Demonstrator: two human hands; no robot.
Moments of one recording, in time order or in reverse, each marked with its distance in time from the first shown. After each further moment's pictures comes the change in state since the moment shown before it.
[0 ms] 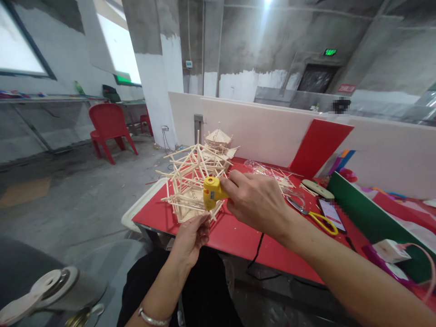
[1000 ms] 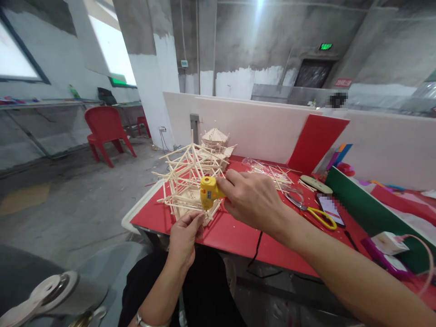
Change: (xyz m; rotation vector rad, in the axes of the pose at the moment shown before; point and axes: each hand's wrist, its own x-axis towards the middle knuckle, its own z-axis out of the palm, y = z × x) left_hand 0.001 -0.003 0.002 0.132 0.068 0.318; right_hand -0.004 0.003 0.005 0.027 -0.012 0.028
